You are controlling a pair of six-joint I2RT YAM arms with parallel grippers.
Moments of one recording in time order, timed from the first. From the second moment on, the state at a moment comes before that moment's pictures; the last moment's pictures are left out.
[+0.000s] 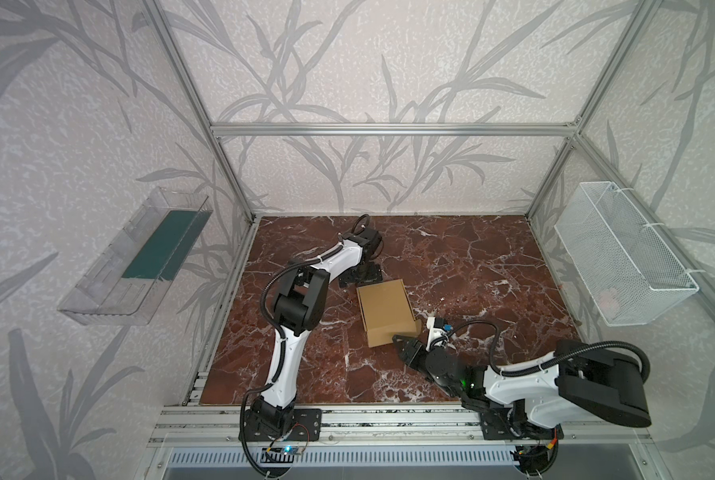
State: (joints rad) left arm -0.46 2.23 1.73 -0.92 -0.09 -0.59; right arm 1.23 1.45 0.30 0.72 0.48 1.36
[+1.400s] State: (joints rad) left arm -0.46 2.23 1.73 -0.92 -0.08 -0.59; right arm 1.23 1.60 0.31 0.93 0.58 1.33
